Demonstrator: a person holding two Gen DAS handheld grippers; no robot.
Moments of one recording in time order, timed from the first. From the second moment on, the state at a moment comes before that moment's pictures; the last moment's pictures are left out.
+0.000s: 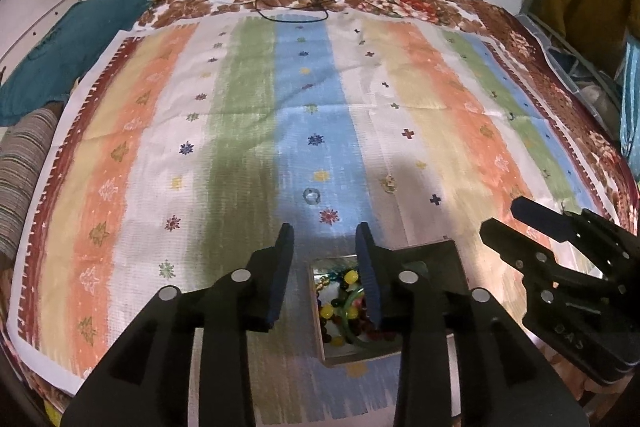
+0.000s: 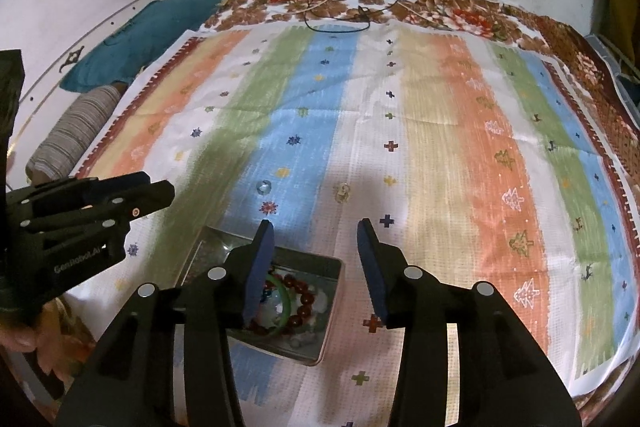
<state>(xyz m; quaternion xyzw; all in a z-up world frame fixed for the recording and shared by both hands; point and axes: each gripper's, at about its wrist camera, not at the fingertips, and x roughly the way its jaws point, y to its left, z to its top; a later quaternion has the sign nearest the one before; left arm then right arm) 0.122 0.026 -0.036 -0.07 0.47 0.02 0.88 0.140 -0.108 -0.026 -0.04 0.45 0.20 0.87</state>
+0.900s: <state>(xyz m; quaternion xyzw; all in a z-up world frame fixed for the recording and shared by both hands) 0.204 0.051 -0.094 -0.11 0.55 0.01 0.83 0.201 -0.092 -0.070 -0.07 0.52 0.21 0.83</state>
